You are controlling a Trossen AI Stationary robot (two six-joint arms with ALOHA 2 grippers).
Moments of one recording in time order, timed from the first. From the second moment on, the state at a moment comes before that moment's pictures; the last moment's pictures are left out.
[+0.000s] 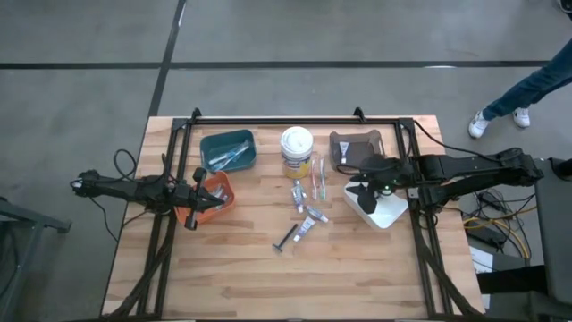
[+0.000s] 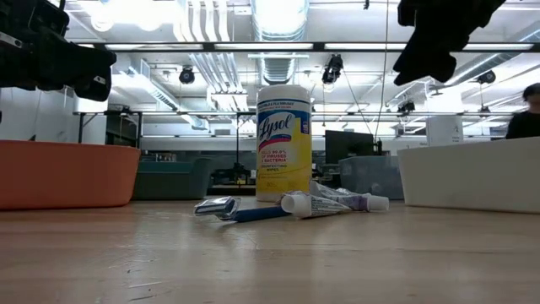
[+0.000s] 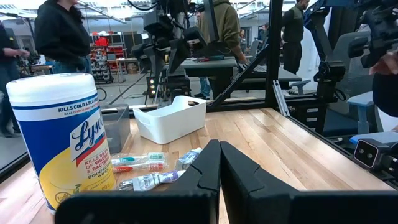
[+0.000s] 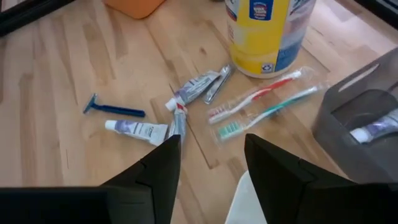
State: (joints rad) left arm -0.20 0.05 0.01 0.03 -0.09 0.04; right arm 0.05 0.92 0.78 -0.61 0.18 0.51
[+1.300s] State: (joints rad) left arm -0.20 0.05 0.01 0.03 -0.09 0.04; right arm 0.05 1.74 1.22 -0.60 -0.16 0.11
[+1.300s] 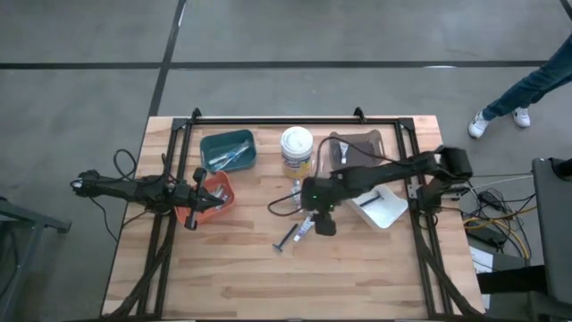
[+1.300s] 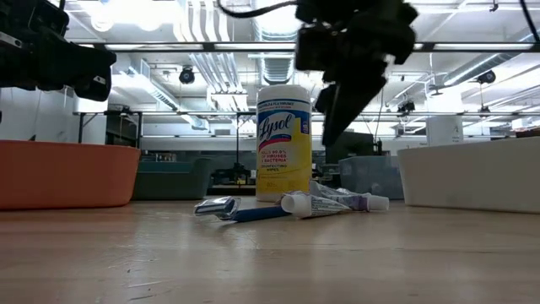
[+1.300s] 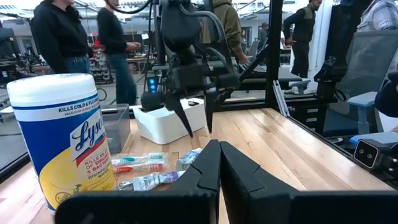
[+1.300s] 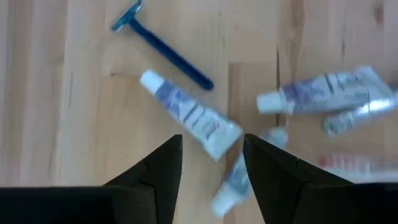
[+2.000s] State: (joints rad) left arm -0.20 0.05 0.01 0.03 -0.09 0.04; right arm 0.05 1.93 1.40 -0.73 -0.16 0.06
